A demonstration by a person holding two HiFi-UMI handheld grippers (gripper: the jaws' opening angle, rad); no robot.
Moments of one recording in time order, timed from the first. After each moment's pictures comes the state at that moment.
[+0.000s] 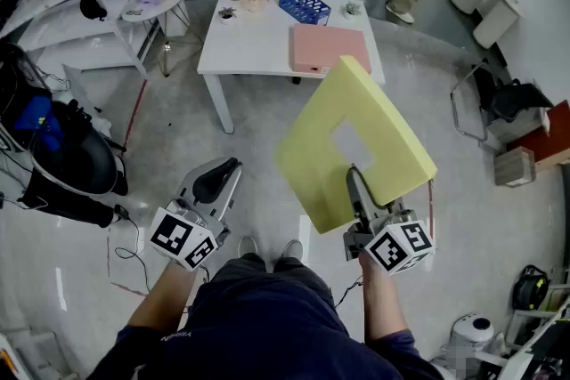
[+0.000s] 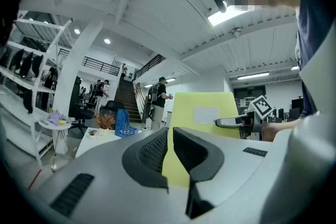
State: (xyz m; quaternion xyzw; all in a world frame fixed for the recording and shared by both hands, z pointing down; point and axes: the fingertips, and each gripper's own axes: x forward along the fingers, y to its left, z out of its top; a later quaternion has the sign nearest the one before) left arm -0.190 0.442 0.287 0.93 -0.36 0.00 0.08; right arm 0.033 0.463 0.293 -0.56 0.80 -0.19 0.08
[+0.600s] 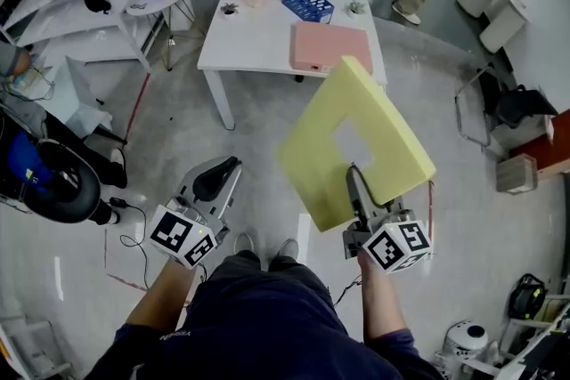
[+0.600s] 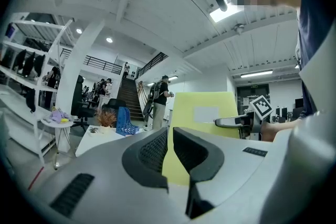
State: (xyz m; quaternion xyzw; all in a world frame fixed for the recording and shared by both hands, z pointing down) left arm -0.168 0.438 0.292 0.93 -0.37 0.01 0.08; right arm 0.057 0.452 0.300 -0.56 0.81 -0.19 0.07
